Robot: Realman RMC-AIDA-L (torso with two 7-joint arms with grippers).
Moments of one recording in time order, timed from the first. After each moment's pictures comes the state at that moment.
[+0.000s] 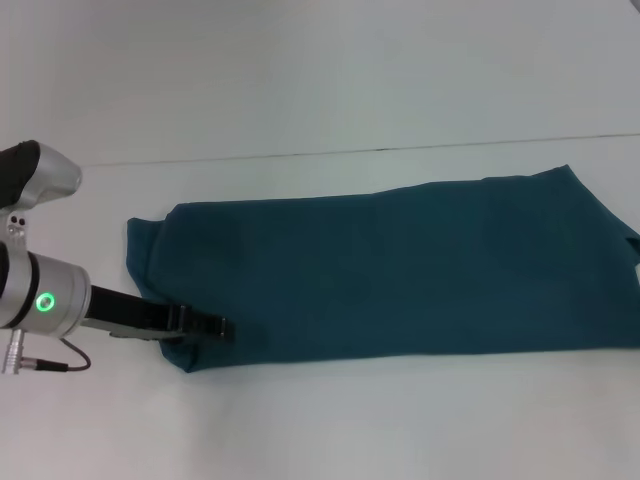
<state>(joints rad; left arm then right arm) -0.77 -2.14 0.70 0.78 2.62 1.34 -2.45 0.41 1.93 -0.30 -0.74 -2.11 -1.38 1.86</state>
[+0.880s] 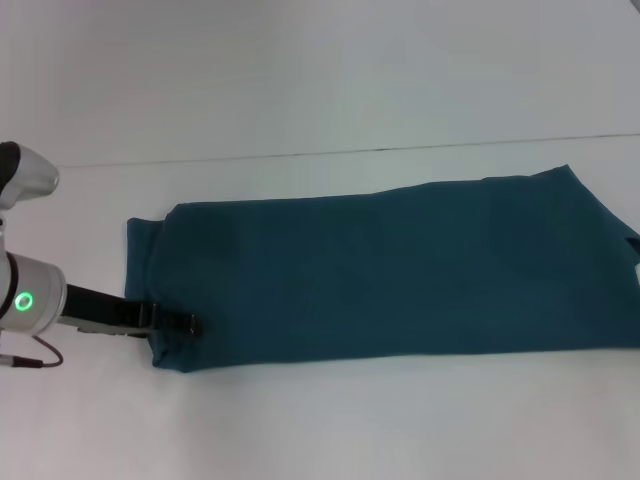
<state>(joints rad) -0.75 -2.12 0.72 0.79 2.66 1.27 -2.46 0.41 1.93 -0.29 -0.74 -2.11 -1.38 1.86</state>
